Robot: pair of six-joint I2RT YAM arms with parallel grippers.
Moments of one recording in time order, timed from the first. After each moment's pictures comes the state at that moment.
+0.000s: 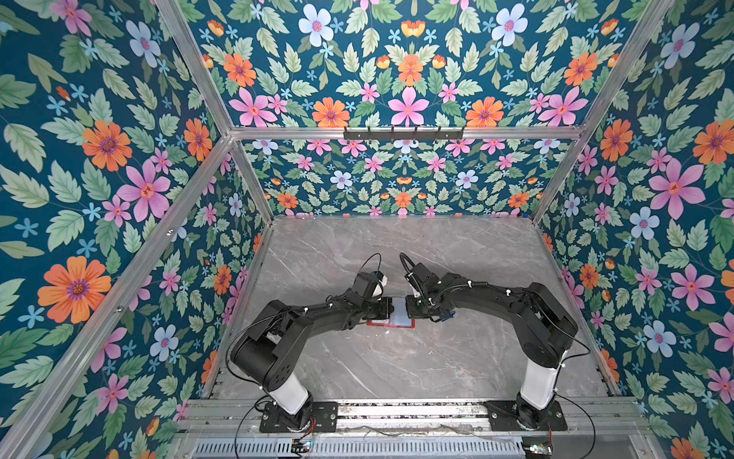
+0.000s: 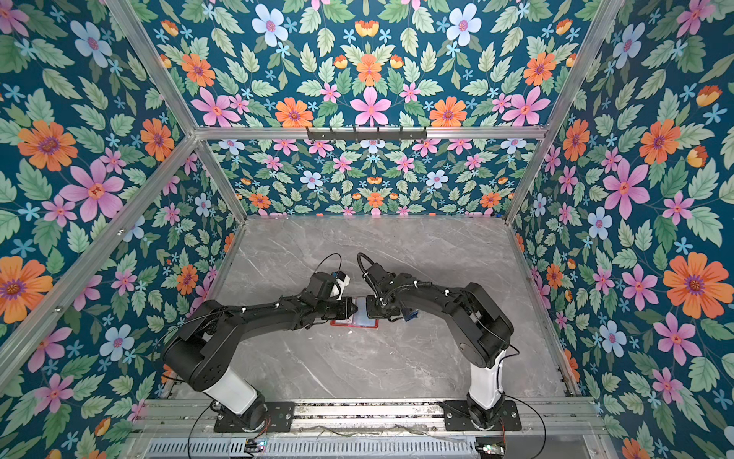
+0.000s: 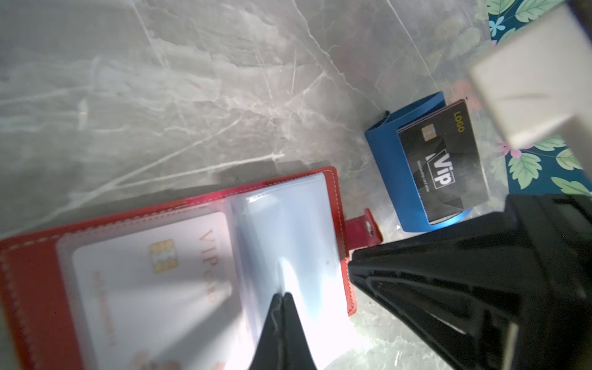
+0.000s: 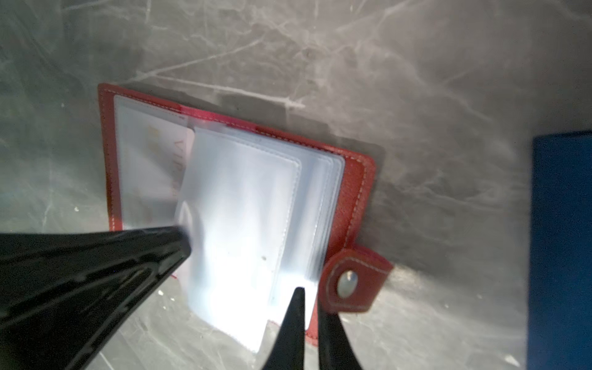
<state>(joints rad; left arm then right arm) -0.62 1.63 0.73 0.07 0.32 -0.55 0.74 1.86 1.20 -0.54 -0.12 0.65</state>
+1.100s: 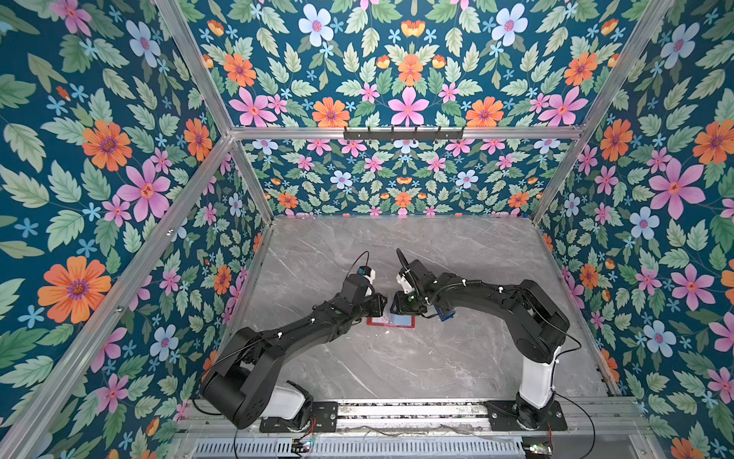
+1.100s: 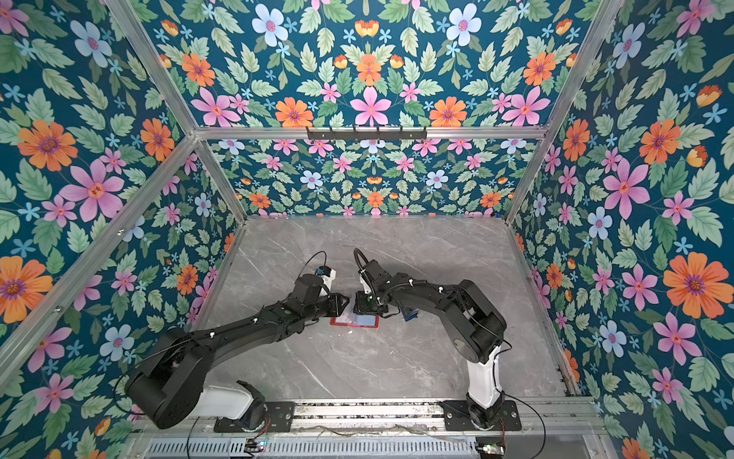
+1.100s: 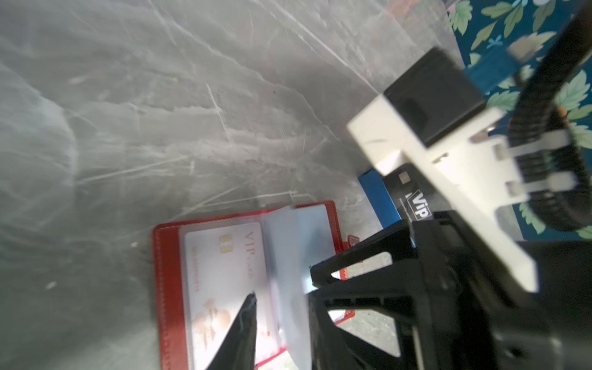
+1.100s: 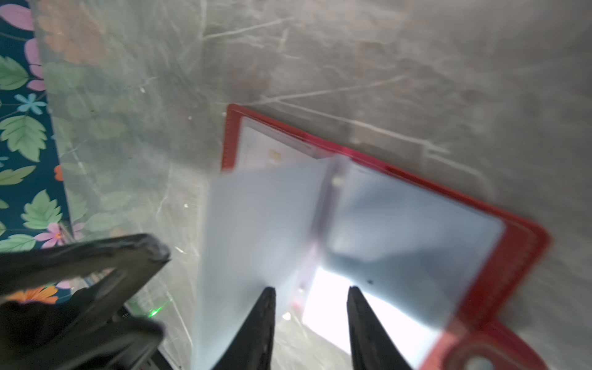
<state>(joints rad) -0.62 1.36 0.62 0.06 0.11 -0.55 0.75 1.93 1.25 -0.38 -0.32 0.65</state>
